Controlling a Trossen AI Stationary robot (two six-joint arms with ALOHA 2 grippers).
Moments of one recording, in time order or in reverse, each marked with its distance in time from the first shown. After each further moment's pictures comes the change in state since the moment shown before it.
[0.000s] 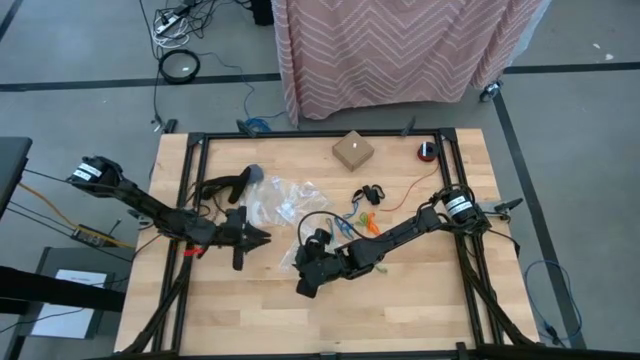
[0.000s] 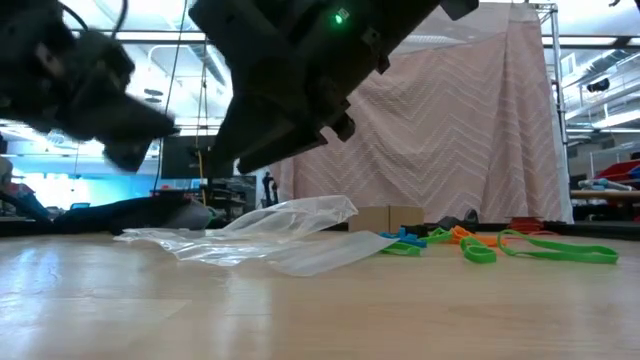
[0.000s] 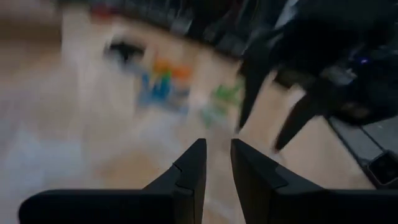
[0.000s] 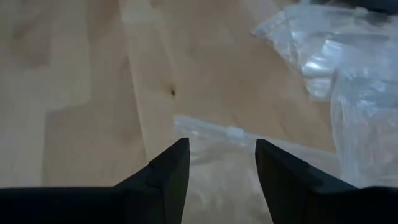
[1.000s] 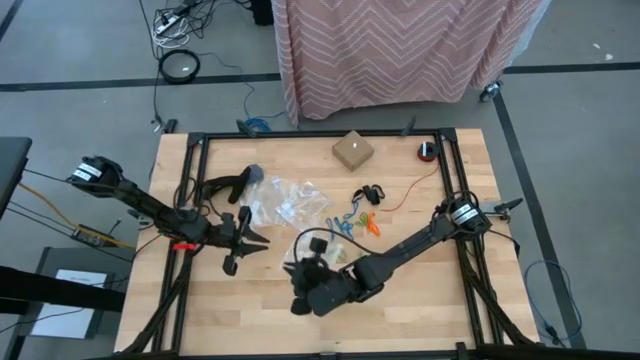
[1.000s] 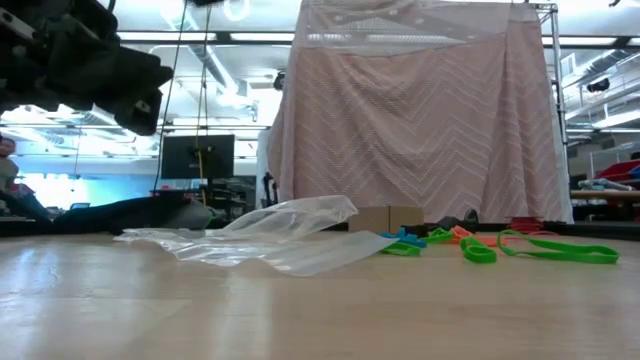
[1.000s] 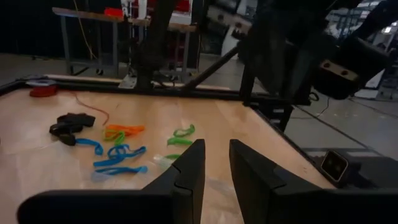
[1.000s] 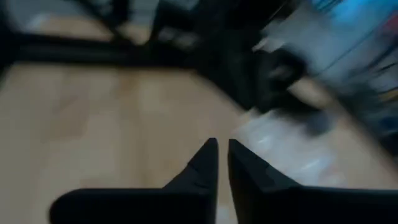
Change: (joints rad) left arm 0.000 0.000 0.000 0.244 0.169 0.333; right arm 0.102 0.000 0.251 -0.105 0.246 -0.213
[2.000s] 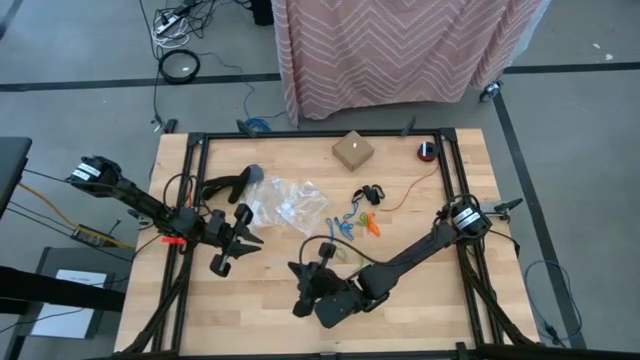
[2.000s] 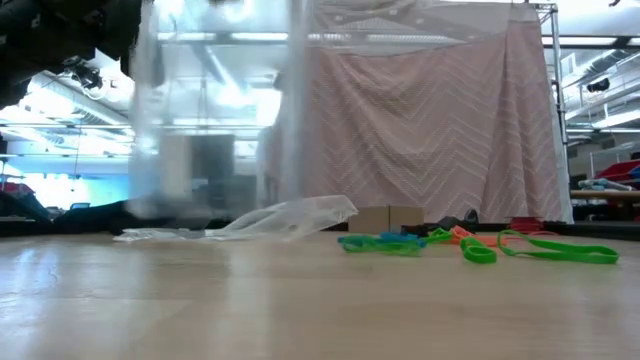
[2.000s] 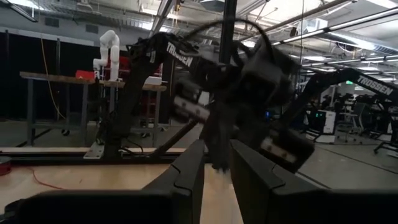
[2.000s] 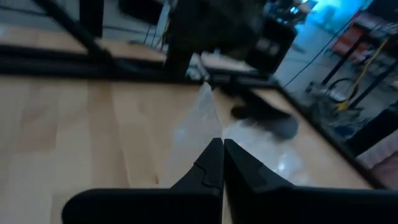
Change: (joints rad) left arm 0.000 -0.015 0.041 0.223 0.112 0.062; right arm 0.063 0.002 -0.041 0.139 0.269 -0.086
